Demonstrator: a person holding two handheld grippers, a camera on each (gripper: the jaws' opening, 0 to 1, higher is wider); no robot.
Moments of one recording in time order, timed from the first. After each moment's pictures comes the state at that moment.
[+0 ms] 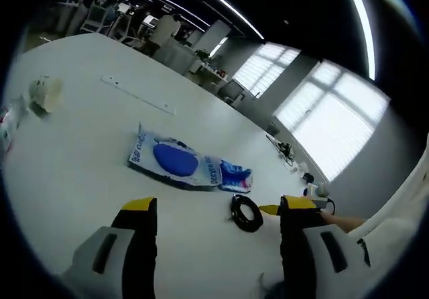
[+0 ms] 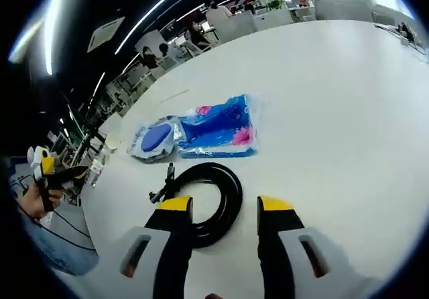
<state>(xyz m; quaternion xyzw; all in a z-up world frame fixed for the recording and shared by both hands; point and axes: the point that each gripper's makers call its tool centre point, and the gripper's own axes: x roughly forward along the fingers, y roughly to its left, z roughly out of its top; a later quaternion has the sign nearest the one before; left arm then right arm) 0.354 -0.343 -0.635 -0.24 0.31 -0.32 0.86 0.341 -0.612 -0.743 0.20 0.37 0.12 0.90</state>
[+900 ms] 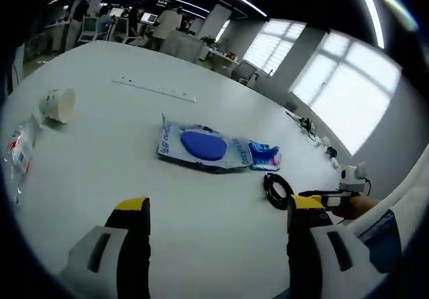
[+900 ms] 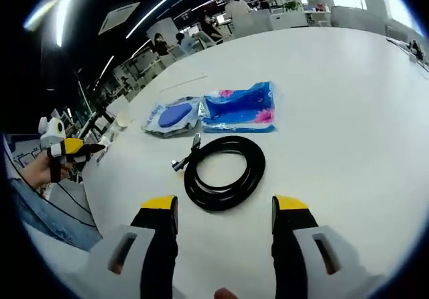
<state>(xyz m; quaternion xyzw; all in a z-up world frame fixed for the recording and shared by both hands) 0.357 -0.310 -0.670 -0.15 0.35 -0.29 0.88 0.294 -0.592 -0.741 0.16 0.39 0.14 0.90</state>
